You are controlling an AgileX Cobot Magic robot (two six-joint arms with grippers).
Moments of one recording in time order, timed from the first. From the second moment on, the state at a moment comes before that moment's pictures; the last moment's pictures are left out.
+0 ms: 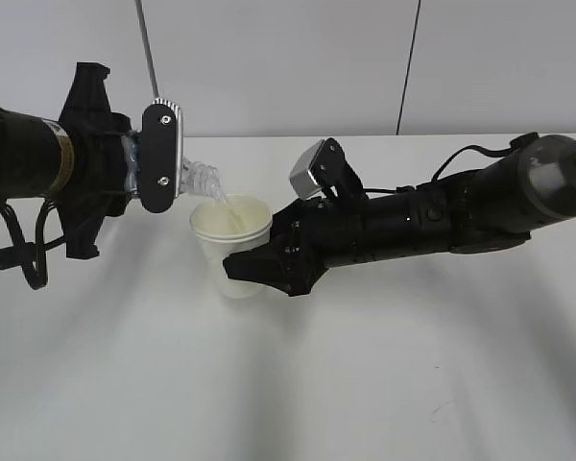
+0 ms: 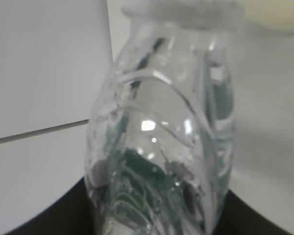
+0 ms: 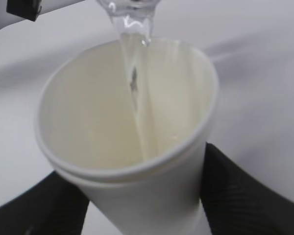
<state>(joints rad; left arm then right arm) -0.51 1.59 -0.90 1.58 0.29 -0.21 0.31 2.14 -1.16 -1.32 -0.90 0.84</state>
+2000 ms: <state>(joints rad) -0.51 1.59 -0.90 1.66 0.32 -0.21 0.31 2.14 -1.16 -1.33 -0.90 0.84</state>
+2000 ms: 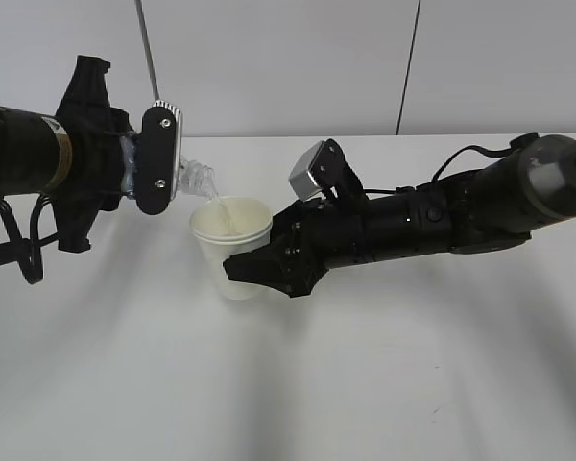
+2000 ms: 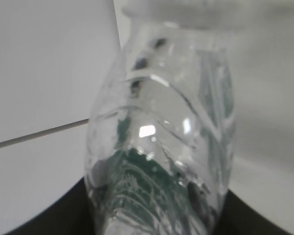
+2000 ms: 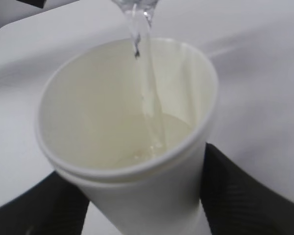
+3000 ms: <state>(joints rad) -0.51 1.59 -0.90 1.67 0.32 -0.21 0.31 2.14 -1.16 -1.33 -0.90 0.84</state>
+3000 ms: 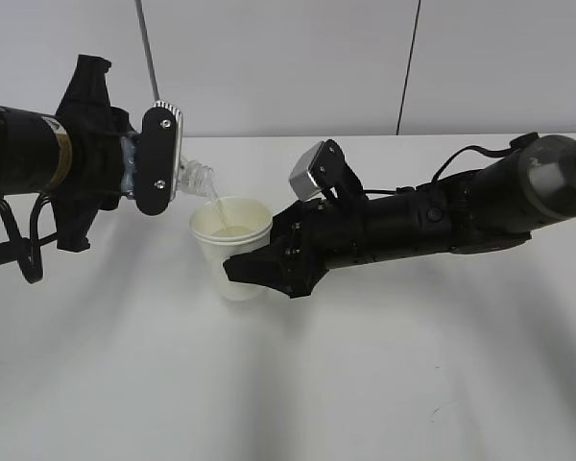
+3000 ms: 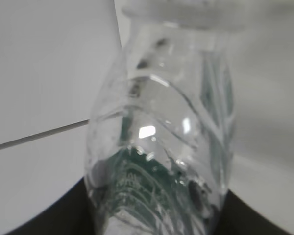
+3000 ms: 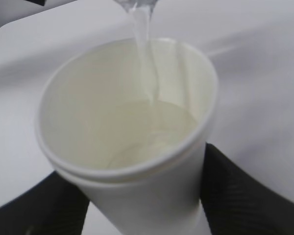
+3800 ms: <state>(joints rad) -0.51 1.59 -0.90 1.67 0.32 -0.24 0.31 2.14 -1.16 -1.33 -0.90 0.84</state>
